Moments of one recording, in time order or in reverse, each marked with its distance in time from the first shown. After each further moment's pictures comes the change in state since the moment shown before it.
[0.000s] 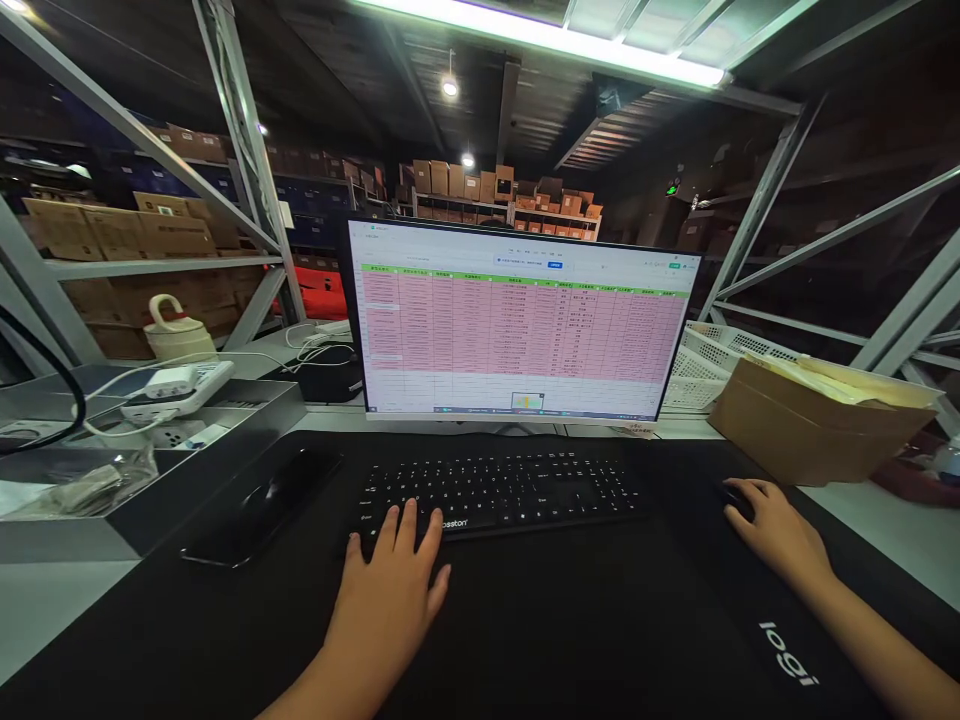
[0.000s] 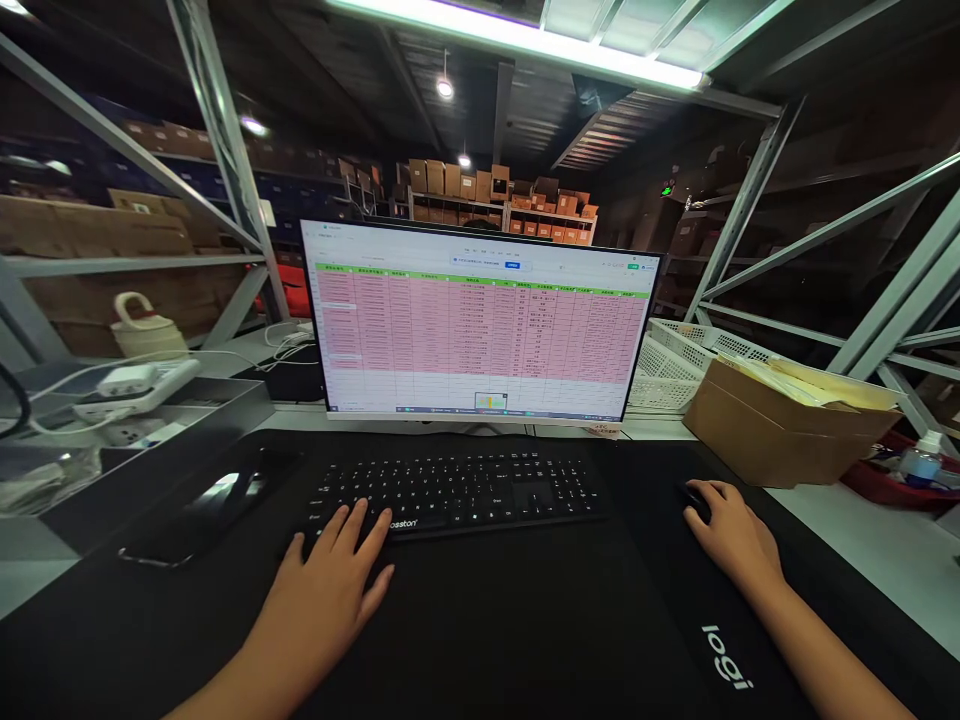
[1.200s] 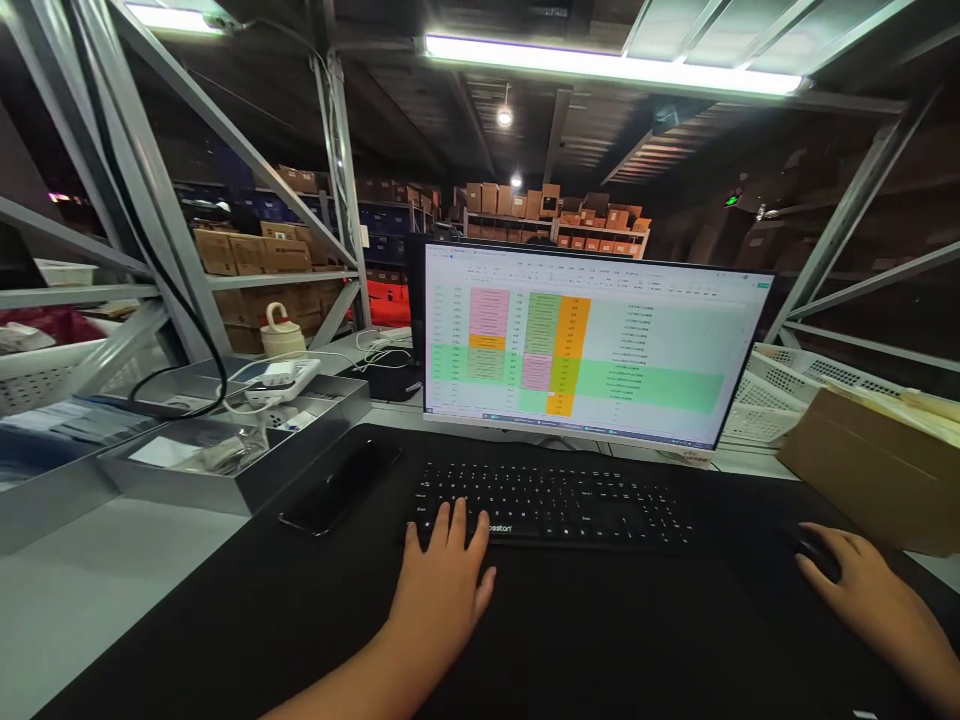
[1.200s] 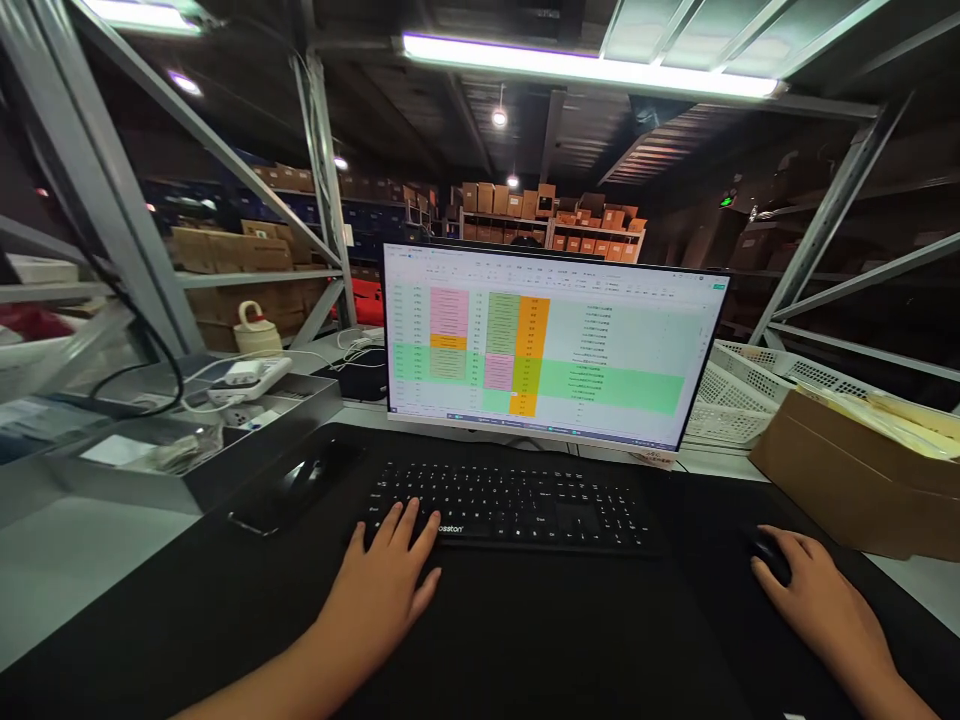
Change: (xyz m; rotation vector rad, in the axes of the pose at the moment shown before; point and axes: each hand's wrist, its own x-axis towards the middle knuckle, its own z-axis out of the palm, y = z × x) left_hand -0.004 0.001 0.002 -0.102 0.041 -0.012; right_hand 0.007 0.013 0.018 0.206 0.029 -0.021
